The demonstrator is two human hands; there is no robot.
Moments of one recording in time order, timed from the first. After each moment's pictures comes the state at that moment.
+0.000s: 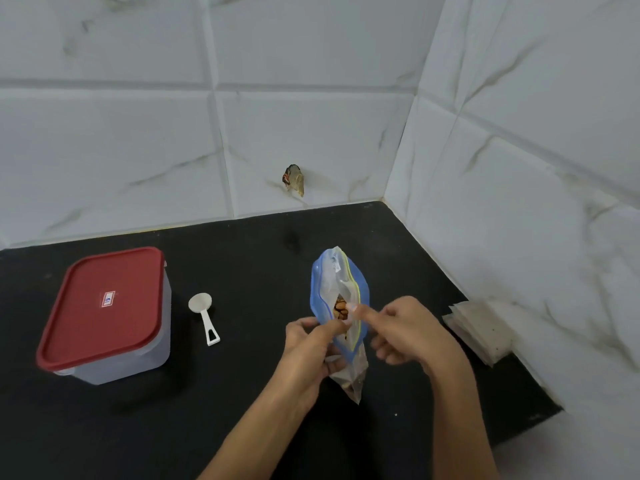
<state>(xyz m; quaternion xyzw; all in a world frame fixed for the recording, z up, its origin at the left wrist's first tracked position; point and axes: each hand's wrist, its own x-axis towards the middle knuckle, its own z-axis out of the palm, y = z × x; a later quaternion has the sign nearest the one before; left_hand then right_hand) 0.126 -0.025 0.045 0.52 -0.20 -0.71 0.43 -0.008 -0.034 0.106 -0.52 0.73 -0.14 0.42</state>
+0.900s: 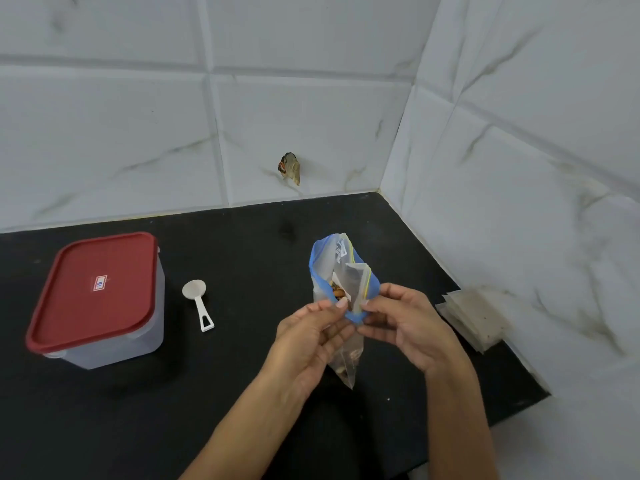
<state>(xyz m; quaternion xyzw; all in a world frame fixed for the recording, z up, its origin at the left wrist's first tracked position) 0.123 -0.012 0.065 0.42 -0.11 -0.76 0.48 -0.021 -0.026 0.088 -0.36 0.57 -0.39 0.63</state>
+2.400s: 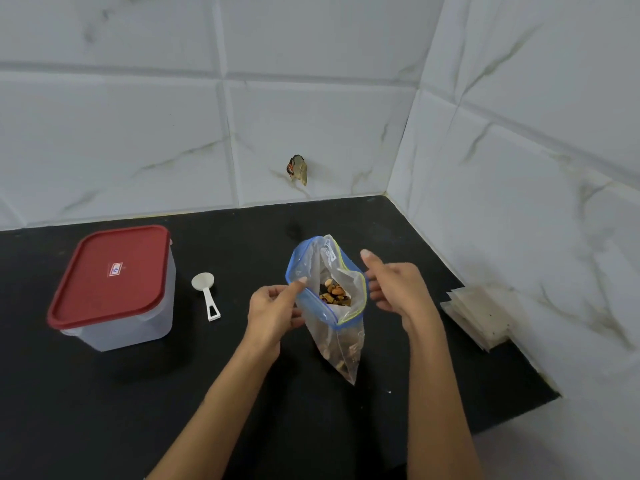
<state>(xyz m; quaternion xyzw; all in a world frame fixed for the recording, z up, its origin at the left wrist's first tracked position) 0.155 -0.037 0.021 0.61 -0.28 -0.57 0.48 -0.018 -0.058 0.070 -0.45 0.70 -0.35 0.42</state>
